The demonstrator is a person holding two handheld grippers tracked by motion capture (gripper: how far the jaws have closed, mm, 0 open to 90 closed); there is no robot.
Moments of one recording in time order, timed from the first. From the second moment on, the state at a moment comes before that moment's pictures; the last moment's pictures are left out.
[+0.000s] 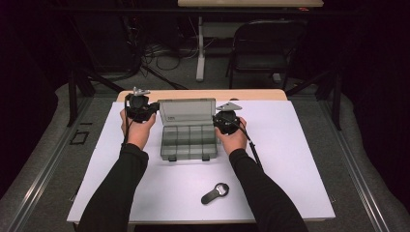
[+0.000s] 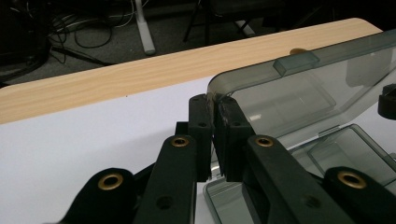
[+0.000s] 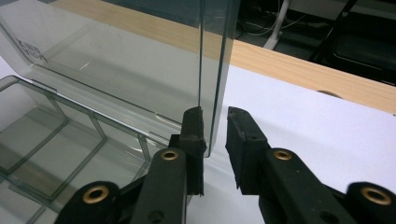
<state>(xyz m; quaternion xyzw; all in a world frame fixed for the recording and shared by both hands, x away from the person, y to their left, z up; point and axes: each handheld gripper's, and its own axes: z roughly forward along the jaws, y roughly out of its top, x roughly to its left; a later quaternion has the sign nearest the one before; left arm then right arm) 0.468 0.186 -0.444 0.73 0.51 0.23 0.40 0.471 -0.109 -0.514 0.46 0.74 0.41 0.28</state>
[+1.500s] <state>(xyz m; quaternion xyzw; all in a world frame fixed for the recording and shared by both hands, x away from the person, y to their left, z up) 0.465 0.190 -0.449 0.73 0.51 0.23 0.40 0.477 -0.108 -0.529 0.50 0.70 0.43 0.25</state>
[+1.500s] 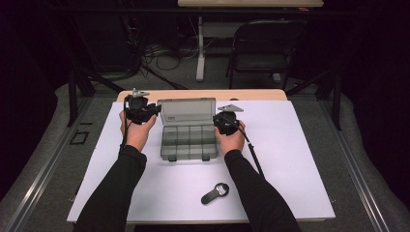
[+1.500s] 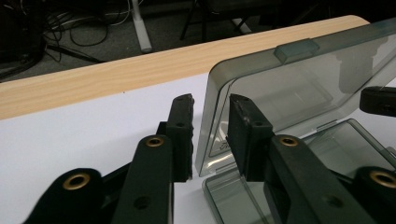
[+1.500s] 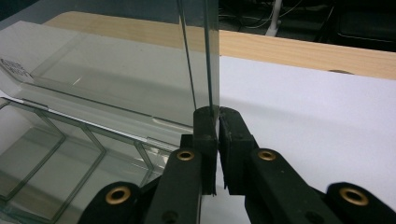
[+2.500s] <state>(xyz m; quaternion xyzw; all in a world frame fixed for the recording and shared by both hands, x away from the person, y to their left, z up) 0.438 0.192 -0.478 0.77 0.49 0.16 0.37 0.477 -0.108 -0.528 0.50 0.71 0.43 0.25</state>
